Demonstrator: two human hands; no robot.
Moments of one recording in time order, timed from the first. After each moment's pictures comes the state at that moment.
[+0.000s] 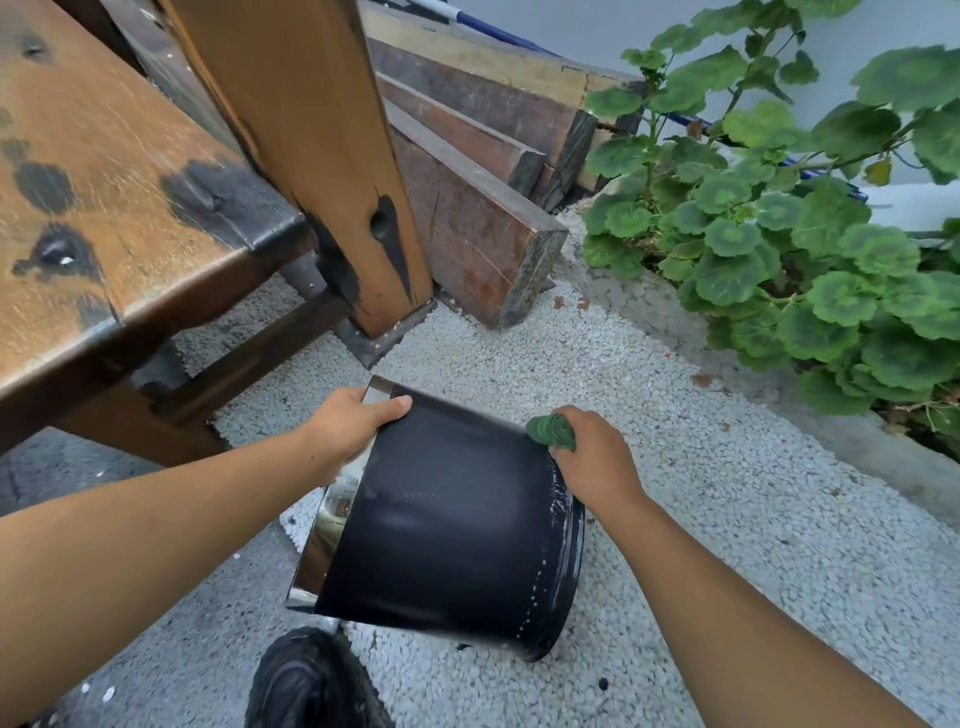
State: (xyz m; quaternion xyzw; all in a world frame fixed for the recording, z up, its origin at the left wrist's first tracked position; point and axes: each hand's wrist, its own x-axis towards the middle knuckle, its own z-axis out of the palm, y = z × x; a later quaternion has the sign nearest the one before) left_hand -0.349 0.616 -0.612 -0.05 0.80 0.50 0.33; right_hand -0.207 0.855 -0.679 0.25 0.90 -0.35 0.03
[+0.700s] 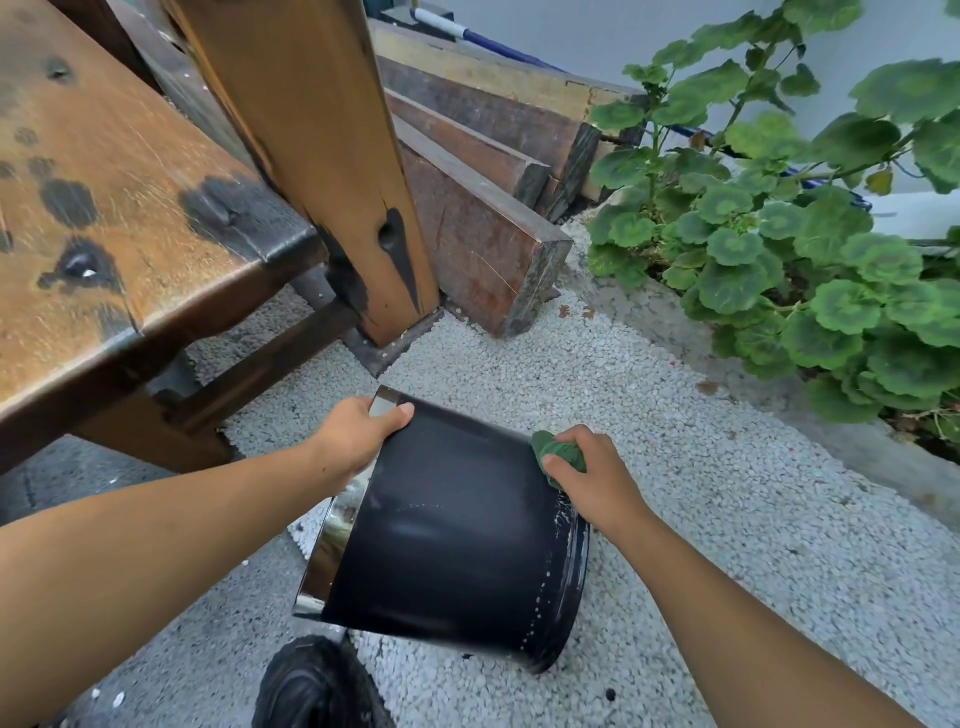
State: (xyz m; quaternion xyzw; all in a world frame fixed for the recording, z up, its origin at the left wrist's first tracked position) left_hand -0.343 0.616 -0.612 -0.06 0.83 0.48 0.29; right_hand -0.193 0.851 -0.693 0.27 0.81 -0.51 0.05
